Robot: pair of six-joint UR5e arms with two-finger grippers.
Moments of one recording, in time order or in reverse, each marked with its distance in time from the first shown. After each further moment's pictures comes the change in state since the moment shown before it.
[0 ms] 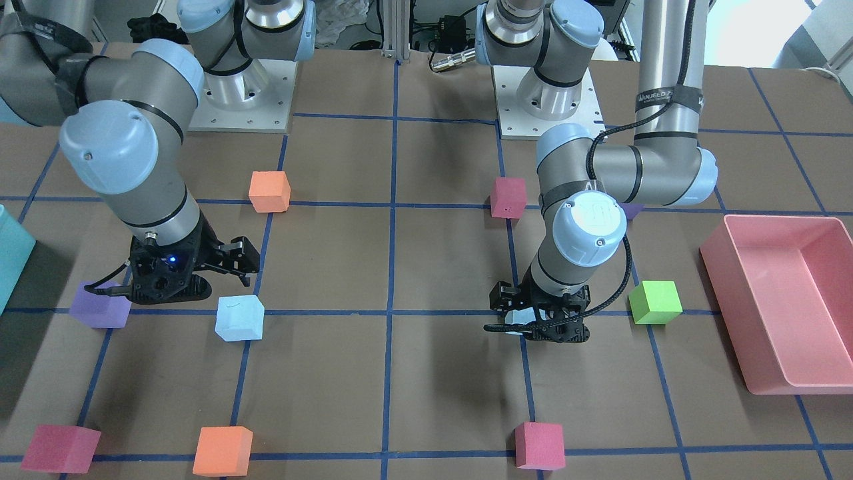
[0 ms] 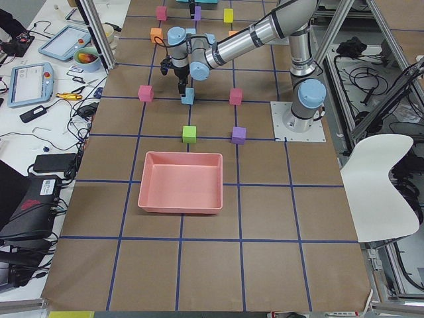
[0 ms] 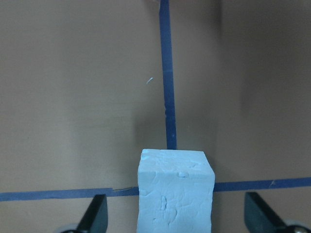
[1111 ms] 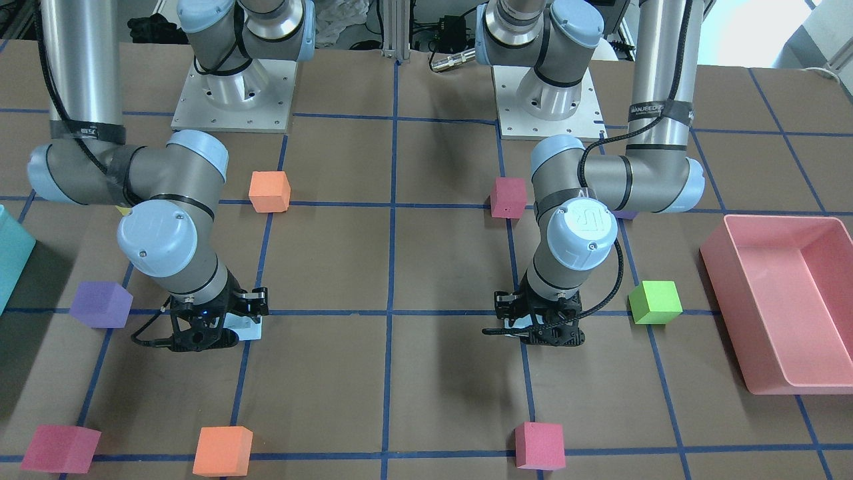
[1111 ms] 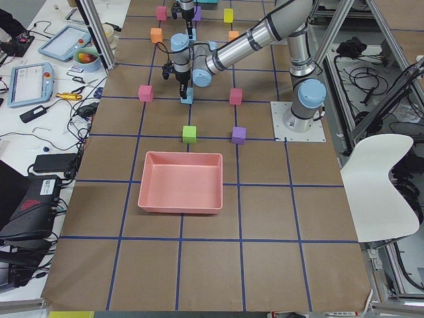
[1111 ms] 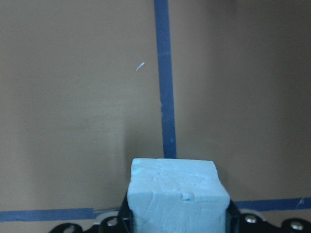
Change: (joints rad) left arm 0.001 -0.021 -0.024 0.075 -0.003 -0.009; right arm 0.000 0.181 0.034 -0.134 -0.007 0.010
